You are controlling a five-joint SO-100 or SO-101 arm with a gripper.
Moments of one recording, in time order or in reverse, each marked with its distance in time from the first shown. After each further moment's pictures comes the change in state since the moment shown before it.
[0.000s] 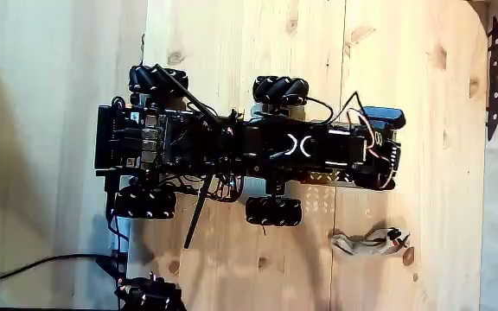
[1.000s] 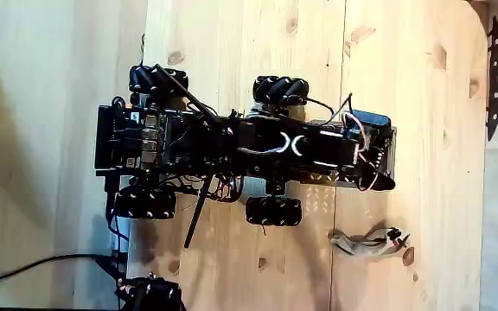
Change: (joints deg) arm 3.4 12.8 5.3 16.8 0.7
